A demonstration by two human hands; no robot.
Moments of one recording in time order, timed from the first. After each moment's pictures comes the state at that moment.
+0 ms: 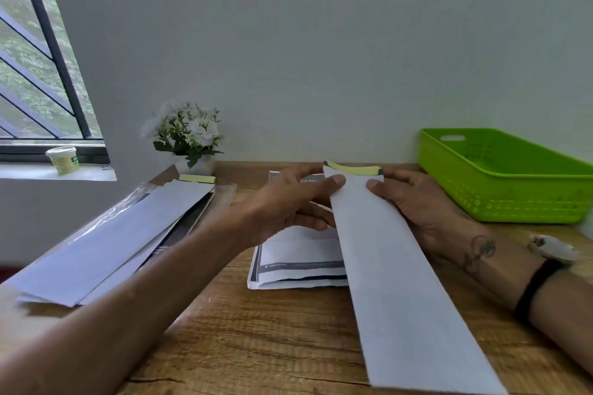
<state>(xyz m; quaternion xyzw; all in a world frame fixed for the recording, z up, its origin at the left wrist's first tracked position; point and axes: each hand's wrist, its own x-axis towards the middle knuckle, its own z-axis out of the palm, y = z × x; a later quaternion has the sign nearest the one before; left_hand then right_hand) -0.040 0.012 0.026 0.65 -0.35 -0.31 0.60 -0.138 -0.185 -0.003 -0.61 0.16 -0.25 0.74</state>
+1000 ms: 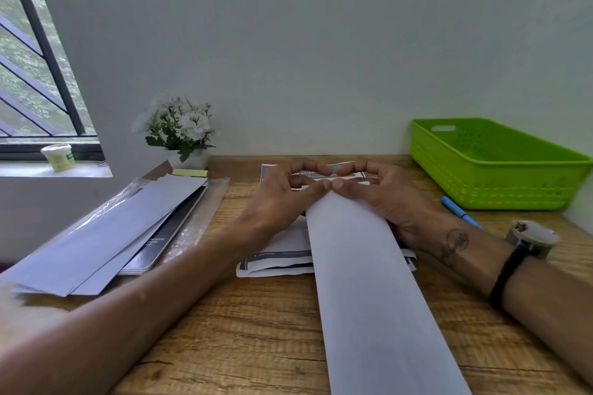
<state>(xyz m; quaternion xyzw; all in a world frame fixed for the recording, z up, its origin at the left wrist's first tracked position) -0.046 0.000 -0.002 0.68 -0.37 -0.11 0.62 -0.148 -0.168 -0.001 -0.69 0.10 -0.20 0.69</state>
